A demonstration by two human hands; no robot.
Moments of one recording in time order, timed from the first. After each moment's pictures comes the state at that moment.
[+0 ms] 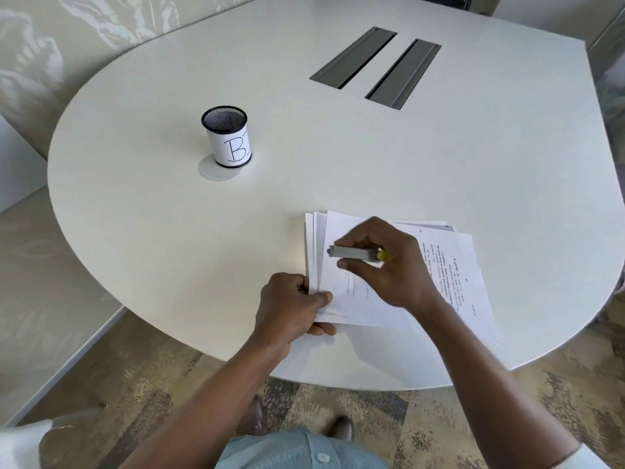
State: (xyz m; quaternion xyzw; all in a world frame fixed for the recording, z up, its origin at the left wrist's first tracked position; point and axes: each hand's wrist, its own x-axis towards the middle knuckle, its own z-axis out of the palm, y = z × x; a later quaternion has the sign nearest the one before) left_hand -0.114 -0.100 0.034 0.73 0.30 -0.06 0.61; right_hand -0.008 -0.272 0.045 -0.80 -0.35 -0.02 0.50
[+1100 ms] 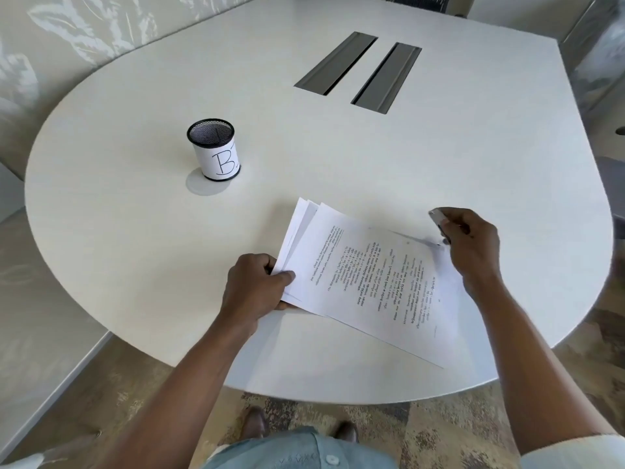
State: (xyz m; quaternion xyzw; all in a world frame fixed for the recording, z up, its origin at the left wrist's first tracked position) left_hand -0.074 -0.037 0.027 0.78 0.30 -0.02 0.55; right_hand 0.068 -0.364 0.032 -0.84 0.05 -0.09 0.54
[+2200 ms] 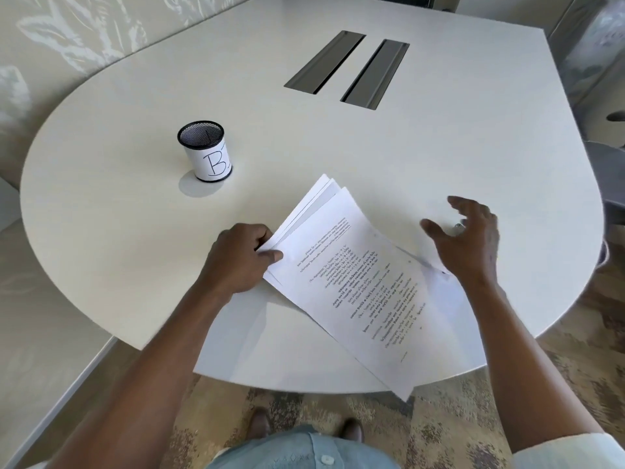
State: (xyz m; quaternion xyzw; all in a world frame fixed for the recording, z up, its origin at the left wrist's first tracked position) left_hand -0.055 -0.008 0.054 0.92 0.14 0.00 0.37; right_hand 0.050 -0.370 0.030 -0.92 0.04 -0.14 0.37
